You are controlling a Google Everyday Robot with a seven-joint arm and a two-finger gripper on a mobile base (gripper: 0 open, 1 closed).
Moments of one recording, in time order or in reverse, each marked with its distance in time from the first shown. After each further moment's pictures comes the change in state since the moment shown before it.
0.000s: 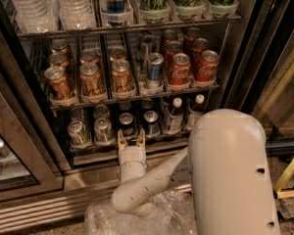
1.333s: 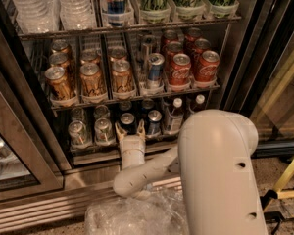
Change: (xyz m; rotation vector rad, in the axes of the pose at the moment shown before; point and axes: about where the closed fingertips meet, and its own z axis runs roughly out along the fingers) arm 0.003 -0.008 0.054 0.016 -0.031 -0.007
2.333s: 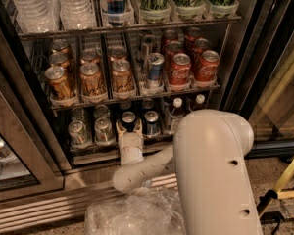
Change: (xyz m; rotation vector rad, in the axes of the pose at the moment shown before) arm 0.005 0.008 0.017 -0.018 0.001 0.008
